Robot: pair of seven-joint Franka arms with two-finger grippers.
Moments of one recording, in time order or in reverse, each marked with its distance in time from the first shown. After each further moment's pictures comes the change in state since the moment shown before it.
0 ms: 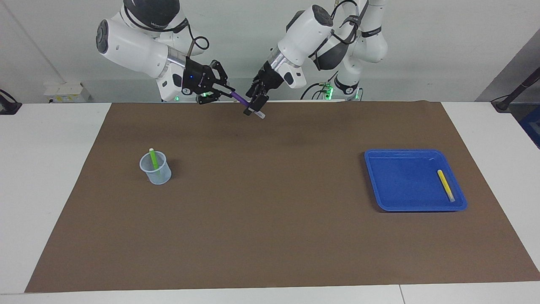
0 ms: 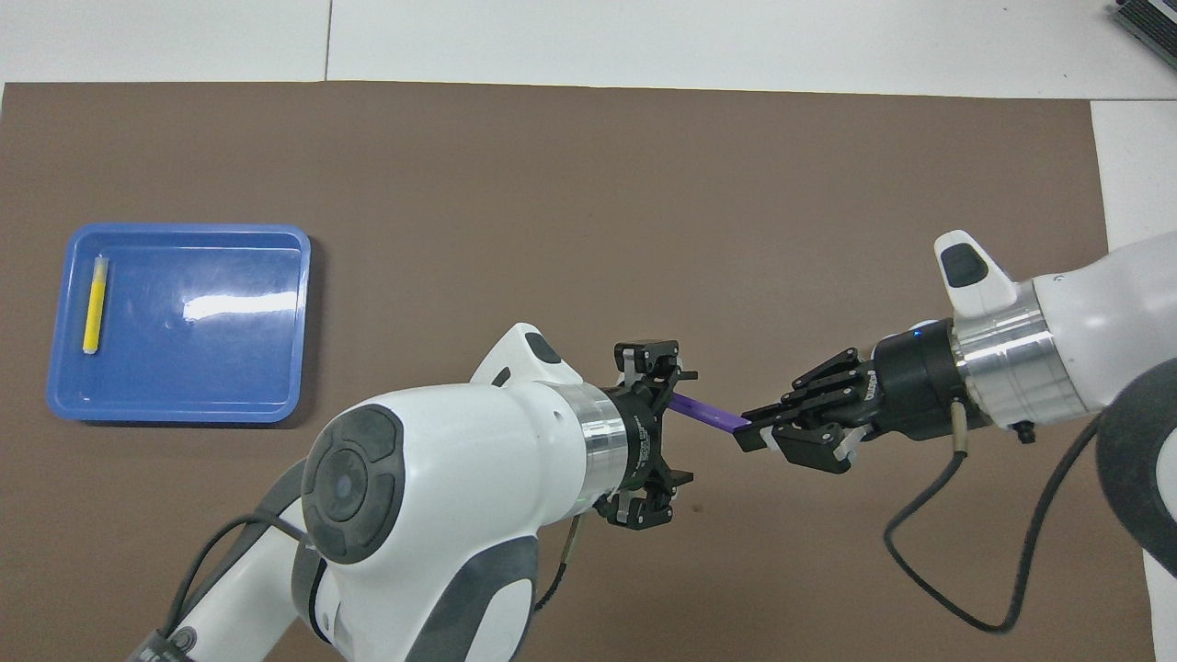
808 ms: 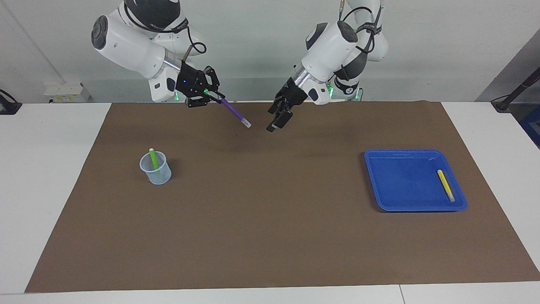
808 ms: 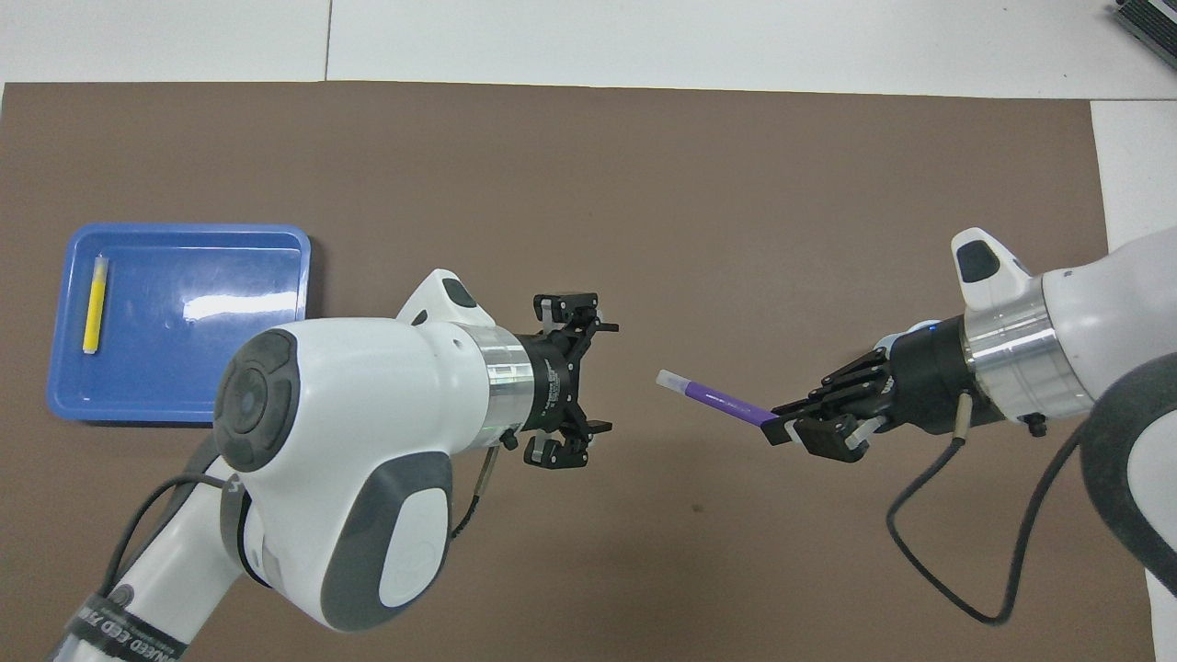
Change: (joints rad) left arm 0.114 0.000 0.001 -0.045 -0.022 -0.023 0.155; right arm -0.004 0.008 0.001 0.014 -0.102 -0.001 0.069
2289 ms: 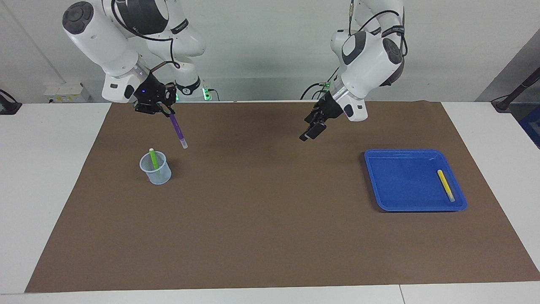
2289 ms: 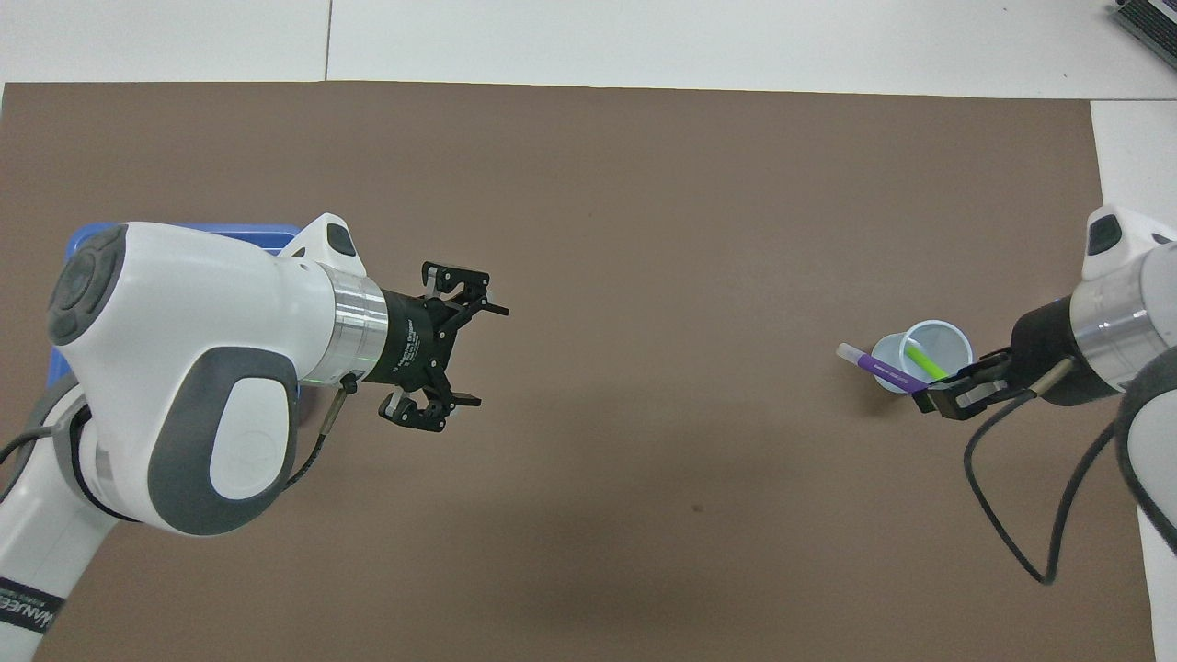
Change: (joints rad) left arm 0.254 -0.003 0.002 0.003 0.001 -0.255 0.415; right arm -0.095 0.025 -0.003 0.089 -0.457 -0.052 0.202
